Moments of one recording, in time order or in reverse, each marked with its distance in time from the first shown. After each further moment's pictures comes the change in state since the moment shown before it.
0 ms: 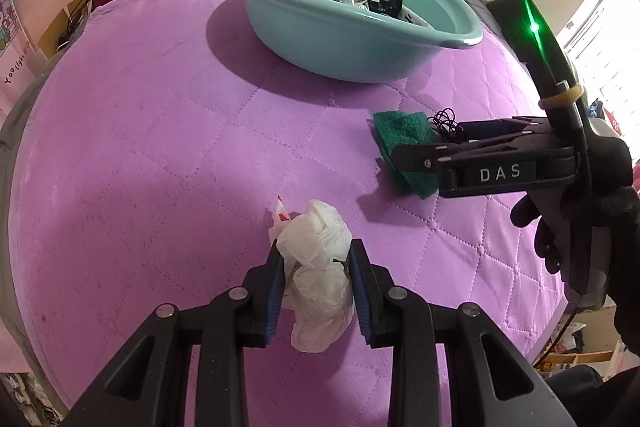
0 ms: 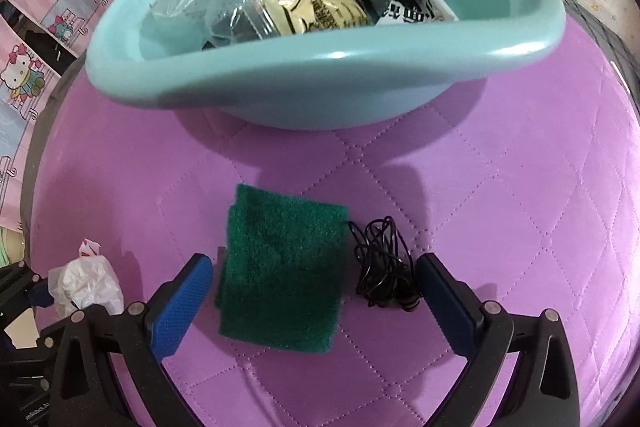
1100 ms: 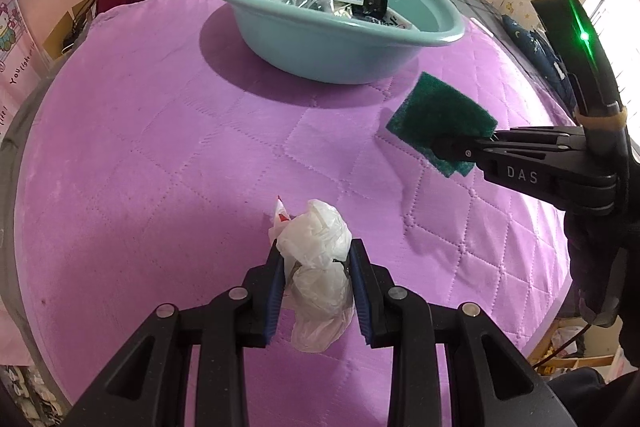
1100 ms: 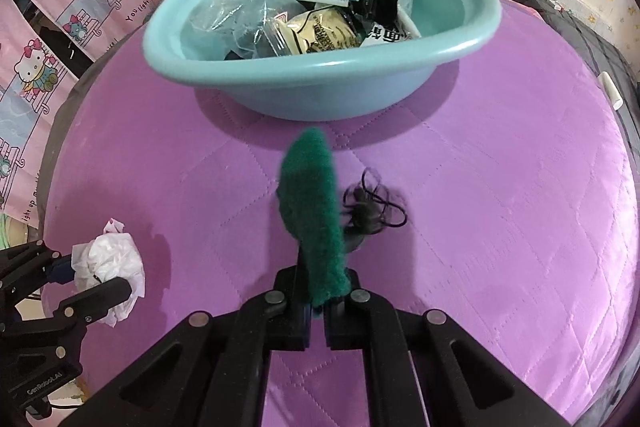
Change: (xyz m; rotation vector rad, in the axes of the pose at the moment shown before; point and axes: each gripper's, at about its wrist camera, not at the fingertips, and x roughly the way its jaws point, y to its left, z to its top) left arm -0.012 -0.019 -0.008 -0.004 -0.012 0.019; right arm -0.051 -0.007 -0.024 -0.024 -0.062 0.009
